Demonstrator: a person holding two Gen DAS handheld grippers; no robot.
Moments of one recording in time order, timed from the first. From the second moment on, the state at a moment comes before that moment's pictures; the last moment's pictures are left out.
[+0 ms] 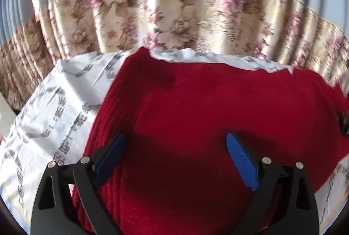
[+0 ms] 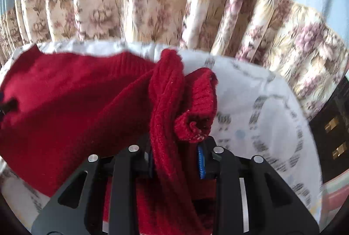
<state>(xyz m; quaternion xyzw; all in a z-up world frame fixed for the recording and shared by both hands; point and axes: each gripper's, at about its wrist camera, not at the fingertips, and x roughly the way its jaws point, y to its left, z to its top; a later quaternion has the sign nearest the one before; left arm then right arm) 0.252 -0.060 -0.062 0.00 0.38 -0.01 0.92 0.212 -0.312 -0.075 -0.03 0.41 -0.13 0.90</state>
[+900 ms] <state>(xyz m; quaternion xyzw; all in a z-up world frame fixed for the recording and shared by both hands) 0.206 -0.041 -0.070 0.03 0.40 0.02 0.92 0.122 -0.291 -0.077 0.03 0.38 -0.07 0.92</state>
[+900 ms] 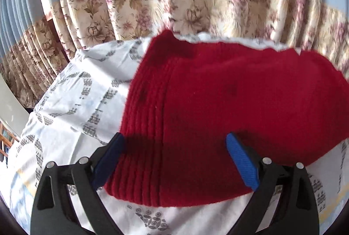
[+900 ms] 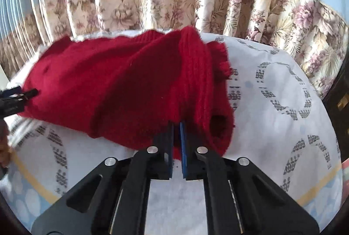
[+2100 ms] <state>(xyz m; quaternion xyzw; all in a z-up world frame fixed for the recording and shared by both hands) 0.257 -0.080 -0.018 -0.01 0.38 -0.04 0.92 0.190 -0.384 -0.061 0.16 0.38 -0.07 0.91</state>
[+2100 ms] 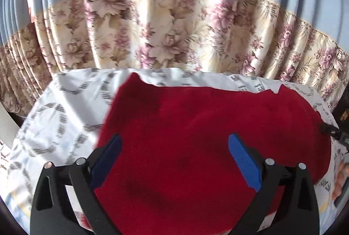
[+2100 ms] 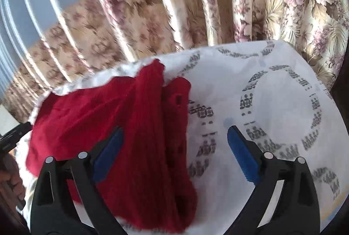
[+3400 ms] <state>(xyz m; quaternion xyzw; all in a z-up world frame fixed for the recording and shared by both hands) 0.278 -0.147 -0.045 0.04 0.40 -0.05 0.92 0.210 -0.310 0.014 0.21 0.33 0.03 0.92</state>
